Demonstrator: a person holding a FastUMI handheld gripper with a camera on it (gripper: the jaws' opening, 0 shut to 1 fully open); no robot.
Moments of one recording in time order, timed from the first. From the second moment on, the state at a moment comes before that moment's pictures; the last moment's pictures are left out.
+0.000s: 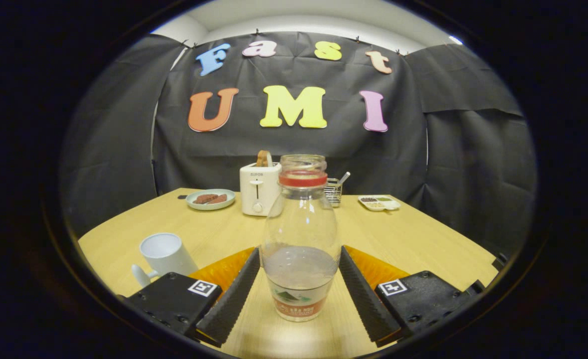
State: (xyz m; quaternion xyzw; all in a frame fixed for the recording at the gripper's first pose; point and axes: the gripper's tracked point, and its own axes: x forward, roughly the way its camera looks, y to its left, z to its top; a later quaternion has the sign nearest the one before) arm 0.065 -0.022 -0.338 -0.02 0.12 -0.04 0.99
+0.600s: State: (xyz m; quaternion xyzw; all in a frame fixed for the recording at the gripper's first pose) arm 0.069 -0.024 -0.342 -0.01 0.08 -0.04 1.00
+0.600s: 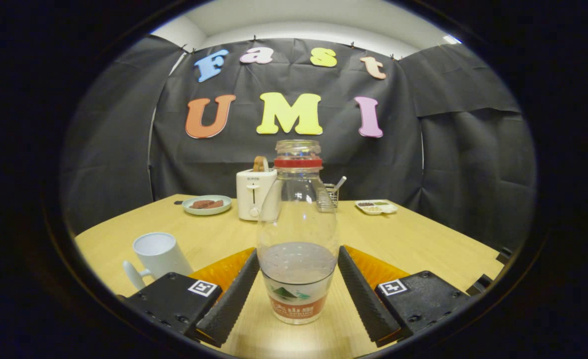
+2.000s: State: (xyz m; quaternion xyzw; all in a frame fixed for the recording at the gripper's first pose) arm 0.062 -0.026 -0.275 -0.21 0.09 -0.03 0.97
